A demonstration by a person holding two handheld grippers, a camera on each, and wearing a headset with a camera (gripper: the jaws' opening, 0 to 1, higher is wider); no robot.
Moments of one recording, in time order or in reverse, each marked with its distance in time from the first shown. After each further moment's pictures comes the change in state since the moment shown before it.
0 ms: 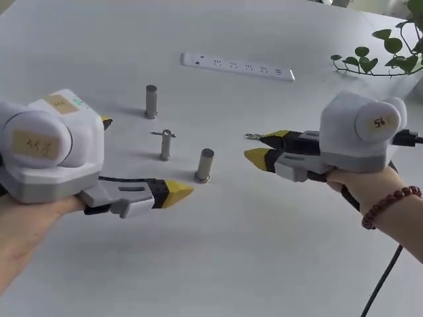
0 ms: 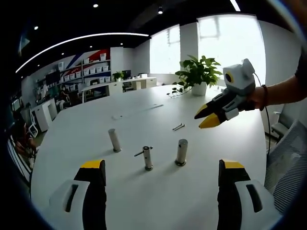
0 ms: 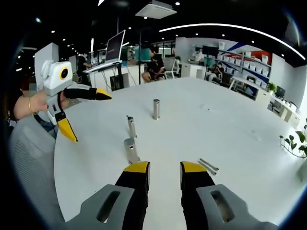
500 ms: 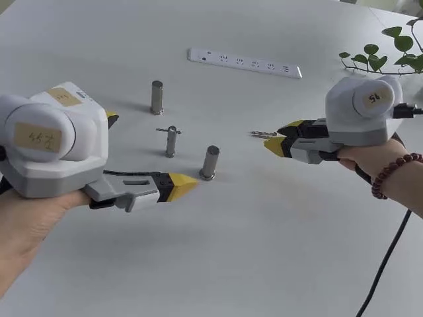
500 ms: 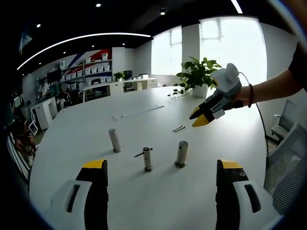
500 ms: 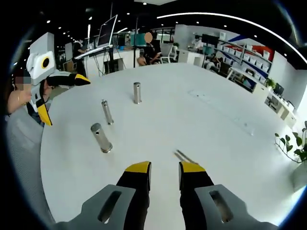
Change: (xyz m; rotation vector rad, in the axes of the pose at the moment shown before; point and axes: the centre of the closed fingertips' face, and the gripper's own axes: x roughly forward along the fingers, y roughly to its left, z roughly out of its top) left arm 0.002 -0.001 0.002 -0.018 -0.010 -0.001; right arm 0.016 -0.050 -0.022 -0.034 0.155 -0.051
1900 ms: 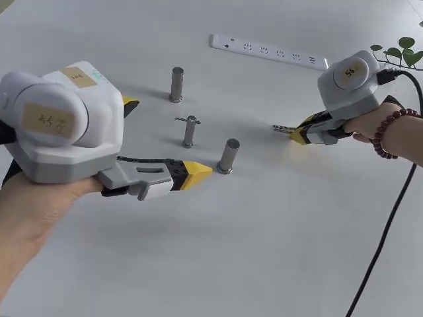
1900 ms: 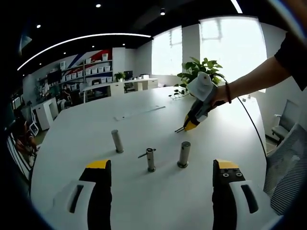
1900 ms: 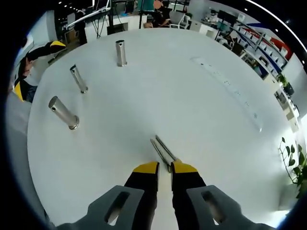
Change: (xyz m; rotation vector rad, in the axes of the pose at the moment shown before) left arm -0.005 0.009 0.002 0.000 -0.002 0.010; right arm 0.051 -0.038 -0.031 -0.118 0.291 0.073
